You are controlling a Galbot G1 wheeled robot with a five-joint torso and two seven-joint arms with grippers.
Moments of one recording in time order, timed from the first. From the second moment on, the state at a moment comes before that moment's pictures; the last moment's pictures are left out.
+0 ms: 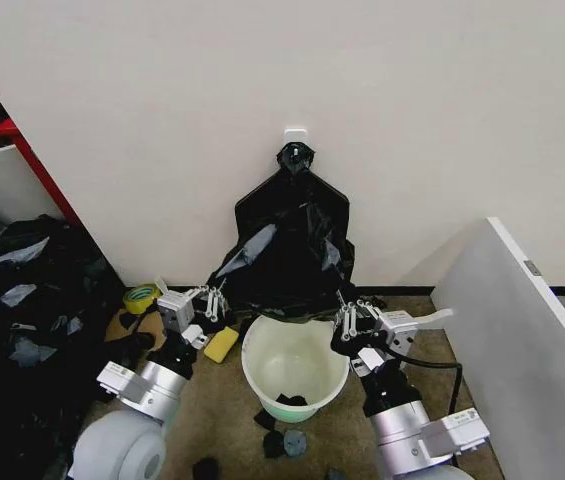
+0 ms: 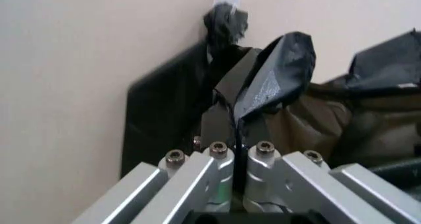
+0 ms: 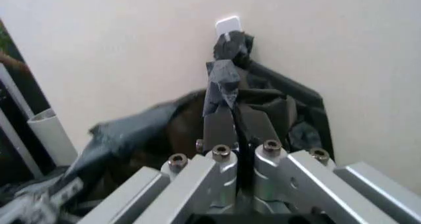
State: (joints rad) left arm 1.54 -1.23 -0.40 -2.30 -0.48 0.00 0.08; right arm -1.55 1.20 0.02 2.51 0.21 -0.04 0.39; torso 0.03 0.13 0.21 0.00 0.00
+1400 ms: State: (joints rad) left arm 1.58 -1.20 -0.26 -2.21 -0.33 0.14 -0.08; right arm -1.51 1.13 0.00 2.38 0.57 -0.18 0.57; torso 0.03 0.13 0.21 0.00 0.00
